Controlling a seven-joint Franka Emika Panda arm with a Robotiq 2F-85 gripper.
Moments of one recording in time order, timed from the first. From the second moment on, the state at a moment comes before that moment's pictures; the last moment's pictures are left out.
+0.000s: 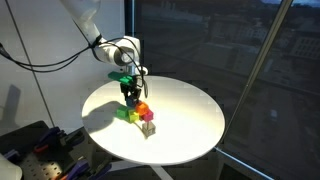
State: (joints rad) arm 0.04 0.41 -0.01 -2.15 -0.05 2.47 0.04
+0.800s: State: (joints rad) arm 0.00 0.37 -0.01 -2.17 -0.05 2.45 -0.02
